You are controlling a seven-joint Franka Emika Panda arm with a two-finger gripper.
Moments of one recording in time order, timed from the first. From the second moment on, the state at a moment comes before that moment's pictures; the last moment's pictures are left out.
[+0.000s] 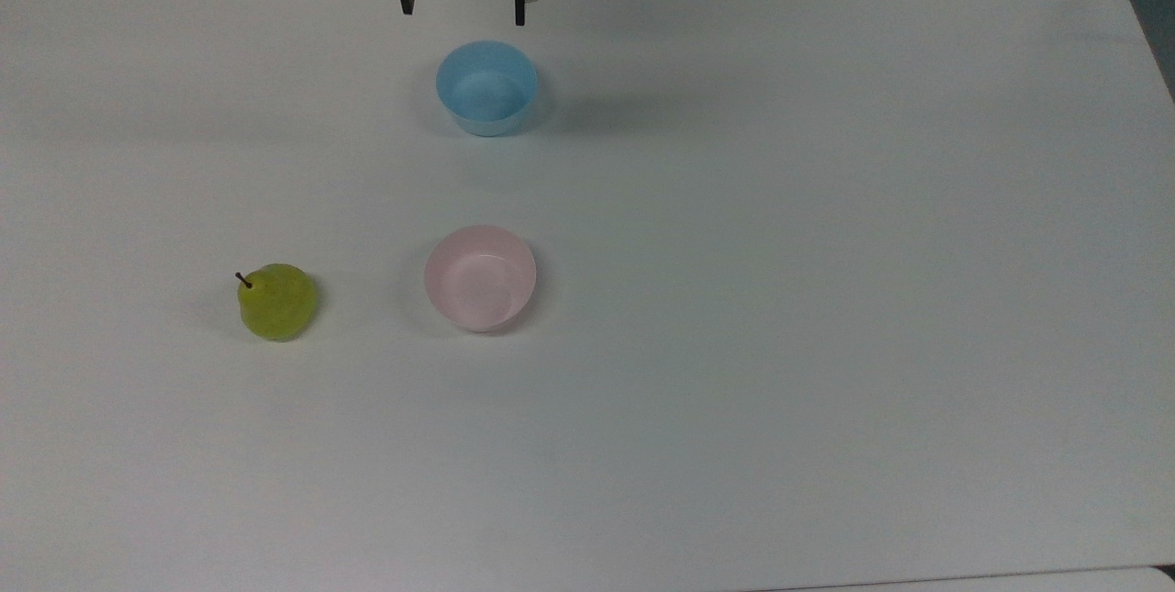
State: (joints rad) arm 0.08 0.06 -0.04 -1.59 -0.06 1.66 0.09
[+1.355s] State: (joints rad) arm -0.21 0.38 -0.04 -1.58 -0.06 2.13 -0.25
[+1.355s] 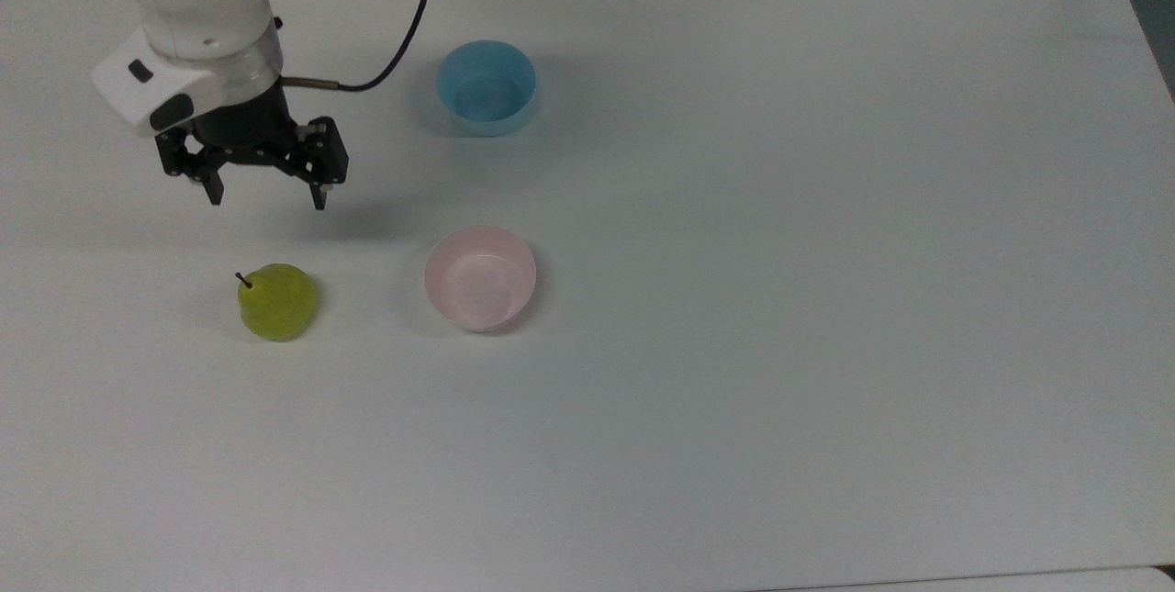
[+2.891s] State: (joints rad) arm -0.22 0.60 -0.04 -1.56 -0.06 2.47 -0.25
